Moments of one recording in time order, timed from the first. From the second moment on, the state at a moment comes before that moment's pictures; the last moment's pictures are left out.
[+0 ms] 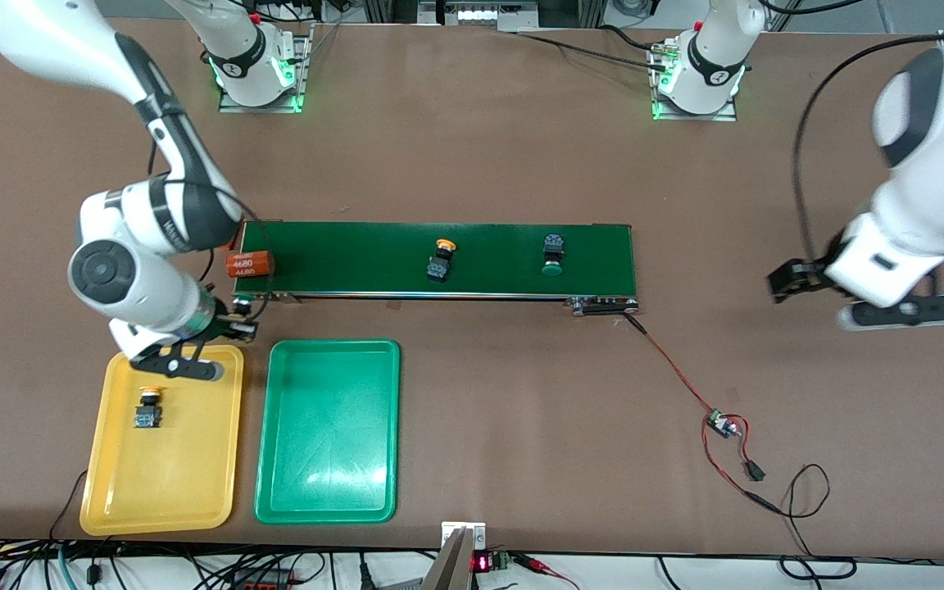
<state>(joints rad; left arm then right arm) 0.08 0.21 -0.17 -1.53 0.12 1.77 -0.17 -0.07 0.55 0.28 -1.61 -0.22 2.09 0.39</state>
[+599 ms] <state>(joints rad) 0.13 0.20 -0.11 -1.44 -0.02 1.63 0.03 -0.10 0.66 0.22 -1.50 -0.22 2.14 0.23</state>
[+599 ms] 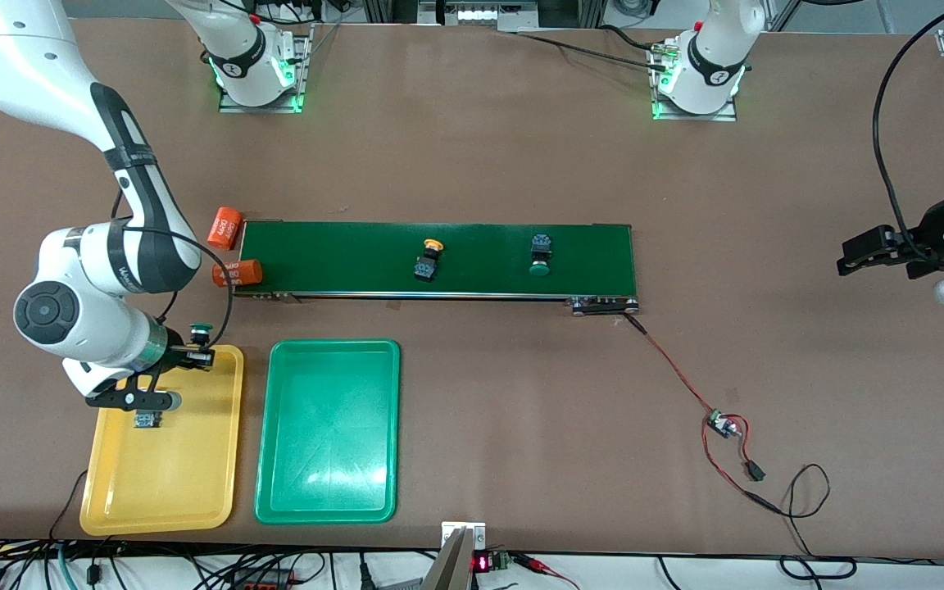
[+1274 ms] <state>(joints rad) 0.13 0.14 -0.11 -1.48 -0.01 1.64 -0.02 0.00 0.75 0.22 -1.40 -0.22 2.23 0.23</state>
